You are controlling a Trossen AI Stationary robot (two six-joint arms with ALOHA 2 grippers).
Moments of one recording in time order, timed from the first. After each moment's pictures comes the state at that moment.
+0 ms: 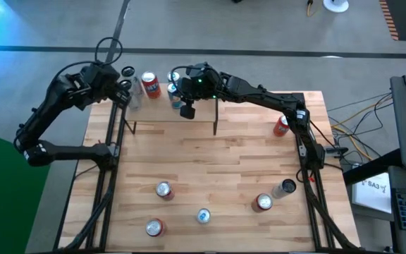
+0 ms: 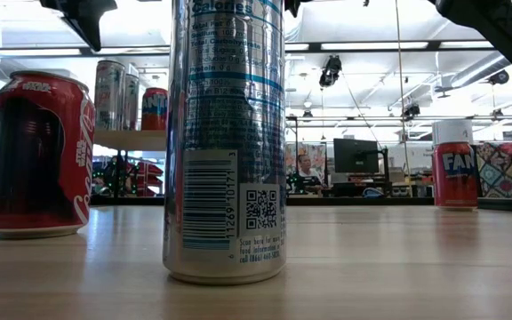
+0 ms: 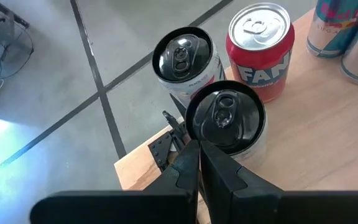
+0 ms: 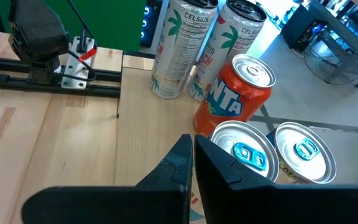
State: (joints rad) left arm 0.68 1.05 1.51 -1.37 -0.54 -0.07; right arm -0.31 2.12 2.24 -0.55 -0.05 -0.33
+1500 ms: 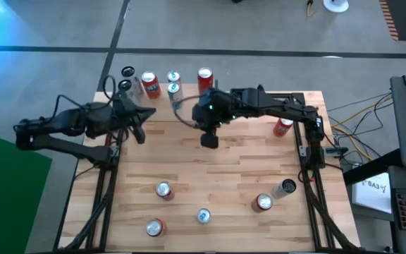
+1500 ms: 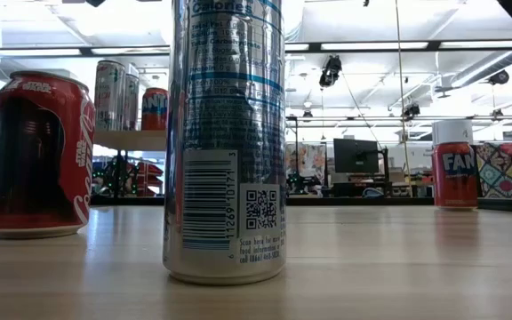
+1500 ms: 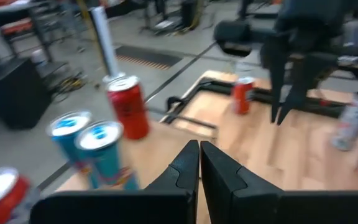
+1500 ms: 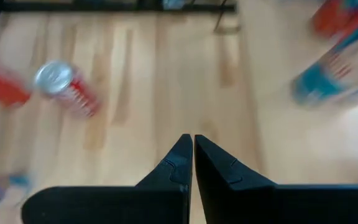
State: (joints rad) left arm -0.03 0.81 1.08 -0.57 -0.53 -0.10; right arm -0.10 1.96 2.24 -1.10 -0.06 -0.08
